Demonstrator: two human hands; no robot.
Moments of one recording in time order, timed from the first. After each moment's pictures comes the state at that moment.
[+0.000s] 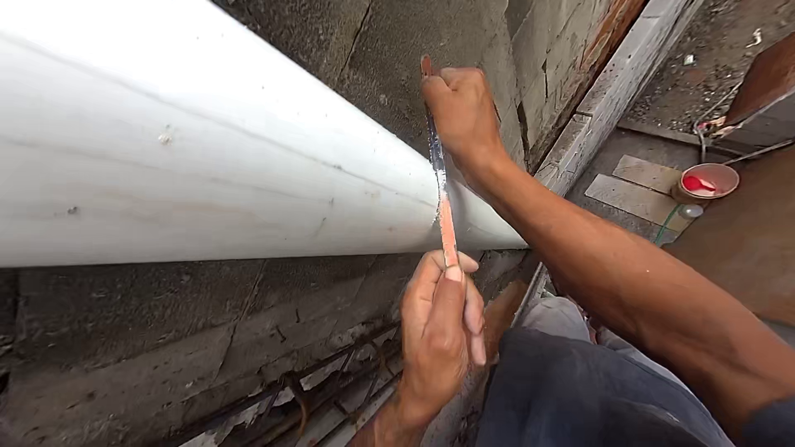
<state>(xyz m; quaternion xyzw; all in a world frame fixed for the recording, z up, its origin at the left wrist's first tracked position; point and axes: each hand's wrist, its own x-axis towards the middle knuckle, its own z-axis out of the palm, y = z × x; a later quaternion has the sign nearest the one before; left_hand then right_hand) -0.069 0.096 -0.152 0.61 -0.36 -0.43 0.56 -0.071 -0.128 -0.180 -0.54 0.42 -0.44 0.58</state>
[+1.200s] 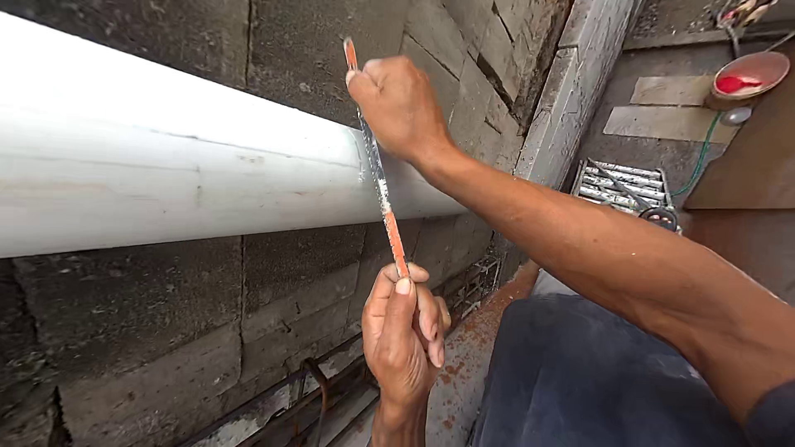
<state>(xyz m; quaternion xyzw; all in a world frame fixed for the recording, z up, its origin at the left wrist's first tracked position) -0.077 0.147 -0.163 0.56 -0.38 -0.46 0.57 -0.109 -0.081 -0.176 -0.53 0.40 -0.46 0.59</state>
